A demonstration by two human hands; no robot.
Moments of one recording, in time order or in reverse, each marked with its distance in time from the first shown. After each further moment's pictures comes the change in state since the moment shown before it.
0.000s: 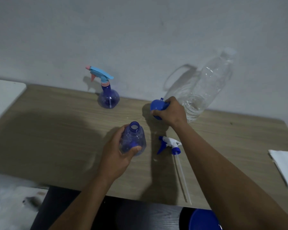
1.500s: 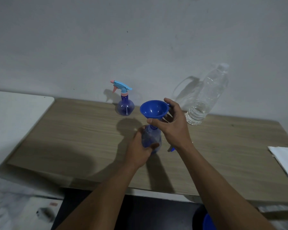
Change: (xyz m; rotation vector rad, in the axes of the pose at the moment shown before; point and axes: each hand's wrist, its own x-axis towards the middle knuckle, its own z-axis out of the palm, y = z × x) left_hand 0.003 0.015 -0.004 0.003 -0.059 -0.117; right_hand -0.149 -0.082 -0.009 0.831 0.043 -0.293
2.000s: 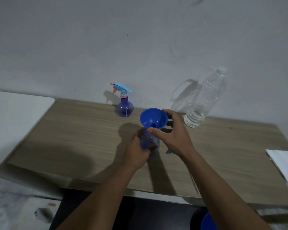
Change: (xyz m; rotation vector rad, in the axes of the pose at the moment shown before) left_hand -0.005 0.010 -0.002 -0.008 -0.007 0.013; right_hand -0.015 -0.002 -0.017 -0.280 -0.088 -0.003
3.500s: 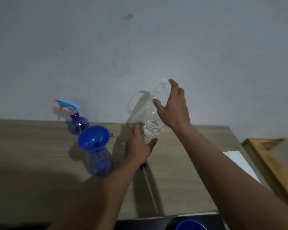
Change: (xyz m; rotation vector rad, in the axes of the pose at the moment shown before) left_hand 0.060 0.073 0.159 0.315 0.048 0.118; right_hand 0.091 -0.007 -0.164 -0.609 0.337 -0.081
